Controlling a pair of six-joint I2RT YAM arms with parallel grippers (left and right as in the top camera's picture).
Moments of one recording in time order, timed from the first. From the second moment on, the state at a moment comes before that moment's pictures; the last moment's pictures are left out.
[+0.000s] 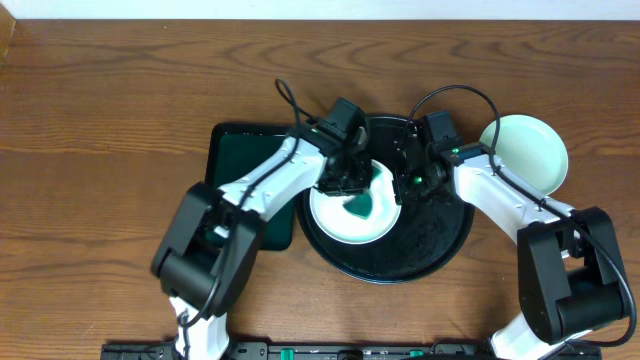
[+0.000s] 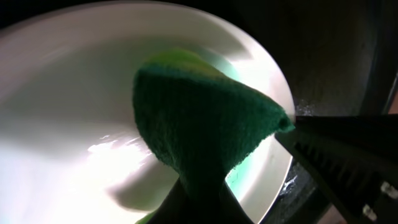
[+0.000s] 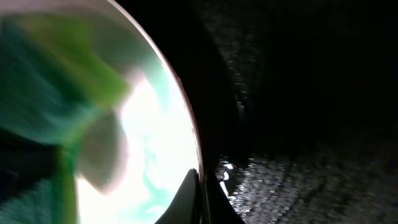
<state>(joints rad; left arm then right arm) -0.56 1.96 1.34 -0.66 0.39 -0.56 0.31 1.79 1.04 -0.57 -0.29 0.18</state>
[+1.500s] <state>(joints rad) -0.57 1.87 1.34 -0.75 0.08 -0.53 0.31 1.79 1.04 -0.55 -0.27 0.17</state>
